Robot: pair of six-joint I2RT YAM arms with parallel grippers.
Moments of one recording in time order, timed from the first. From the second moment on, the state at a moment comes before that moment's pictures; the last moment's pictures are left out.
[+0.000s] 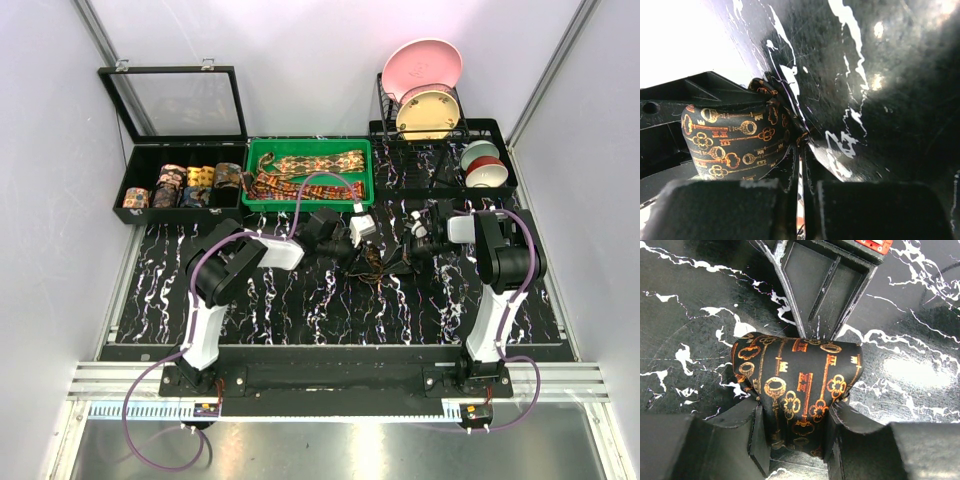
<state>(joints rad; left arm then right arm) -0.72 2.06 1.09 0.39 0.69 0.02 0.08 1.98 0.98 -0.38 -0.92 0.41</state>
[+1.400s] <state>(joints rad) -0.73 2.02 1.04 0.35 0.74 0.28 0.10 2.00 1.03 -0.47 -0.92 0.37</state>
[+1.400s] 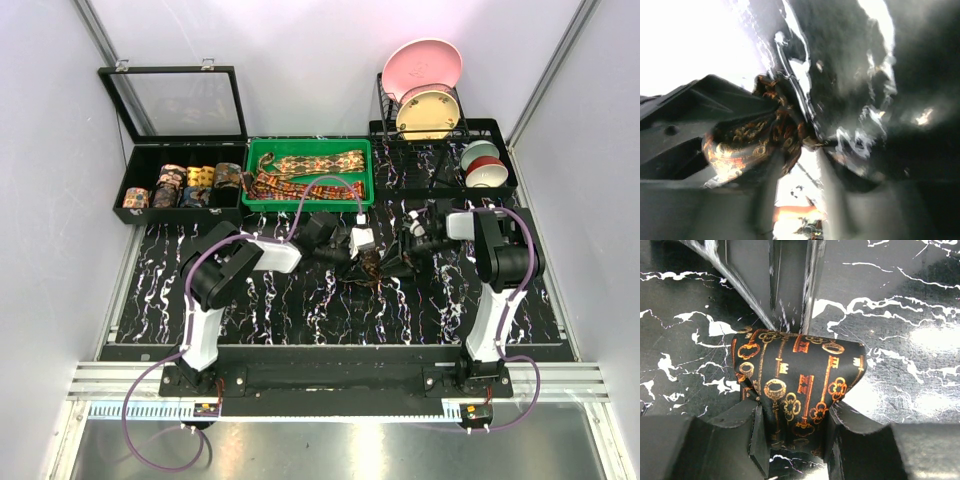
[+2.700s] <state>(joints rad) -0.72 2.03 1.05 0.34 0.76 0.27 0.10 1.90 0.82 -0.01 -1.11 0.57</state>
